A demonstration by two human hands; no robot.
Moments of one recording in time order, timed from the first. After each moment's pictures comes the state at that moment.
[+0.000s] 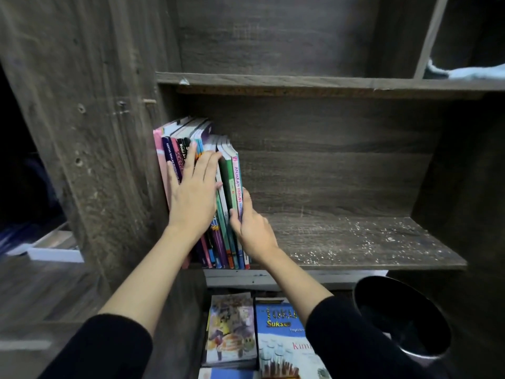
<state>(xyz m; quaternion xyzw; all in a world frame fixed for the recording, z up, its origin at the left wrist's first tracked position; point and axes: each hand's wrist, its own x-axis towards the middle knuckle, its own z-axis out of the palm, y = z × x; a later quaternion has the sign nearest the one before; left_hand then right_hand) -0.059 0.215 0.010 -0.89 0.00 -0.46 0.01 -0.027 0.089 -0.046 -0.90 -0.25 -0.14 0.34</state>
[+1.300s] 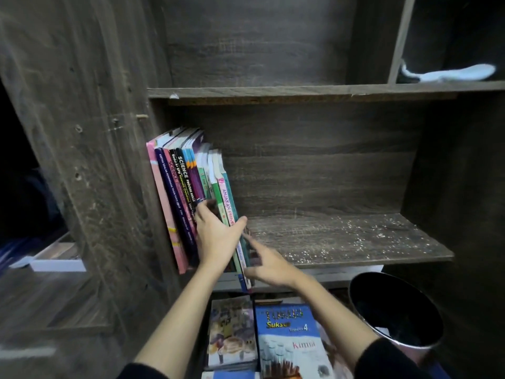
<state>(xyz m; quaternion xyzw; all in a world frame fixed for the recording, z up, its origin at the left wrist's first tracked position) -0.086 0.150 -0.020 -0.81 -0.14 -0.33 -0.46 -0.055 0.032 -0.072 -0.88 -0.26 0.10 0.37</state>
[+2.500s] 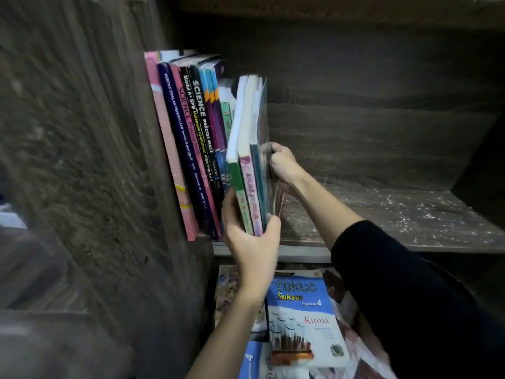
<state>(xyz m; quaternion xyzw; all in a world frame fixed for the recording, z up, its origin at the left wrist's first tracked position) -0.084 0.126 -0.086 -0.59 -0.12 -0.42 -0.68 0.080 0.106 -0.042 -0.71 -0.10 0.05 0.69</state>
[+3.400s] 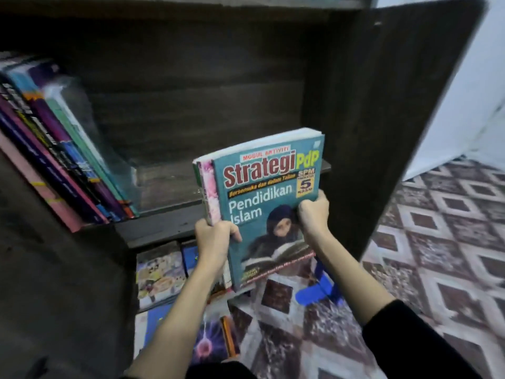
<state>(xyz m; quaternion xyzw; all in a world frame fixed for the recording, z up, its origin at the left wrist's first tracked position) -0.167 -0.006 -0.092 -0.64 -0.11 -0.05 -0.76 -0.127 -0.179 -0.111 -0.66 0.23 -0.19 0.69</state>
